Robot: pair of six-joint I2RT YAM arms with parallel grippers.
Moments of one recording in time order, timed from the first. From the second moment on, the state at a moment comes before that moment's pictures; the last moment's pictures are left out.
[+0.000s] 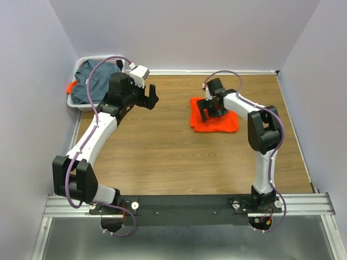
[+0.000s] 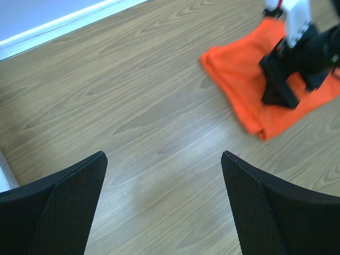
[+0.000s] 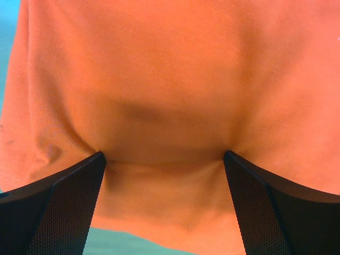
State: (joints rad) left arm -0.23 1.41 1.20 -0.20 0.34 0.03; right arm 0.39 2.11 1.57 -0.59 0.04 0.03
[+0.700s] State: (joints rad) left arm -0.23 1.45 1.21 -0.25 0.32 0.07; right arm -0.12 2.37 2.01 -0.57 0.02 -0.61
